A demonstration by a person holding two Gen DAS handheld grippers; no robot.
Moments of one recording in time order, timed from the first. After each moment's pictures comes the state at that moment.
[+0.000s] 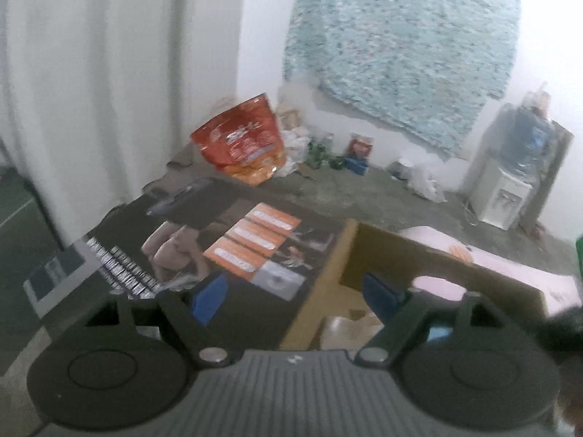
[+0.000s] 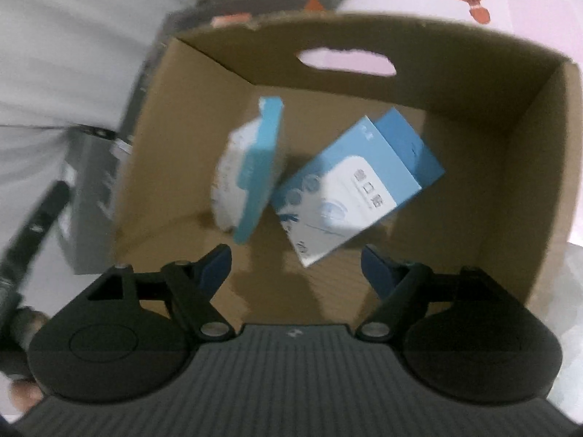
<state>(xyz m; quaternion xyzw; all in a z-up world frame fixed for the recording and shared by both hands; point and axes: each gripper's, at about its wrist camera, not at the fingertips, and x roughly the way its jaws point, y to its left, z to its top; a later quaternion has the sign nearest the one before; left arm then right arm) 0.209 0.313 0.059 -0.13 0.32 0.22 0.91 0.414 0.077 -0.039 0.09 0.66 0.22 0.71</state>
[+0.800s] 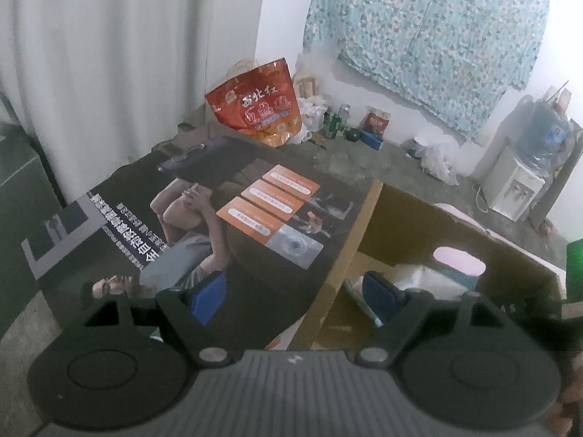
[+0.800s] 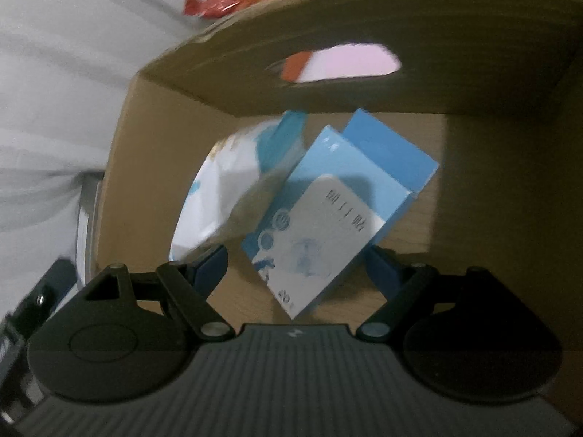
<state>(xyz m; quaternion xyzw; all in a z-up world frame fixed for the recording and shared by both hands) 0.208 0.336 0.028 -0.17 0.36 0.23 0.89 0.422 0.075 -0.074 0.16 0.62 0.26 0.73</state>
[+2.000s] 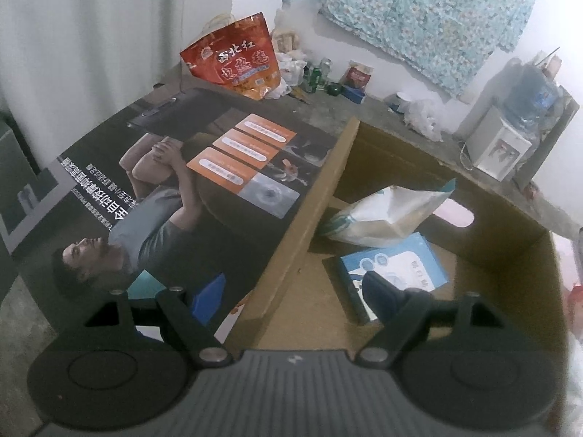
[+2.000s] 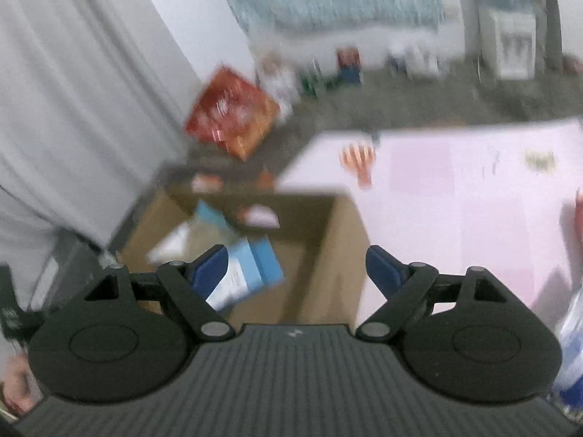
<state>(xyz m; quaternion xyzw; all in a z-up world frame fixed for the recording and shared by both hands) 0.215 0.324 0.005 -0.19 0.42 0.18 0.87 0.358 -0.081 0.049 0.11 0.44 0.21 0.86</state>
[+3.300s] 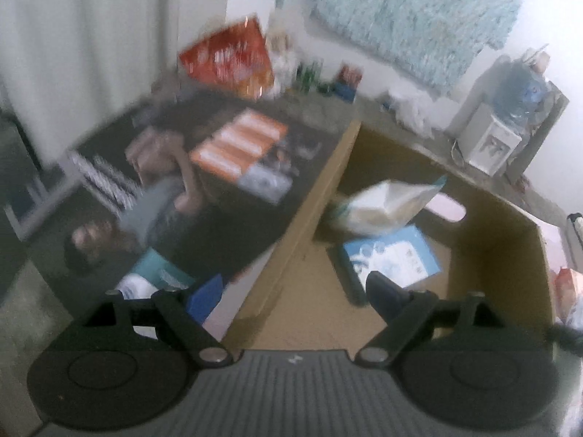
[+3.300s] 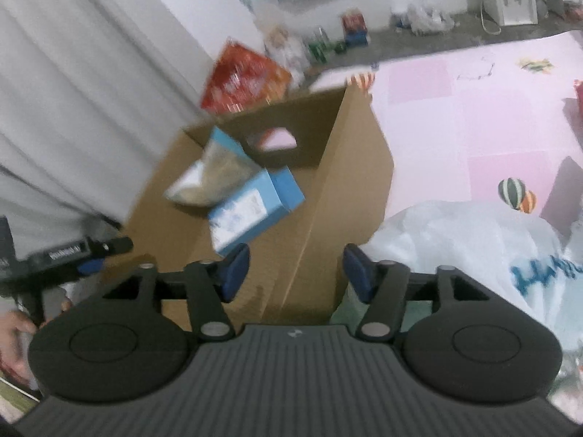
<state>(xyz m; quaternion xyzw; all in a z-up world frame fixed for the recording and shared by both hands) 0.175 0.298 0.023 -0.16 0.40 0.17 0.88 0.295 -0.085 0.003 0.19 0.42 0.24 0.85</state>
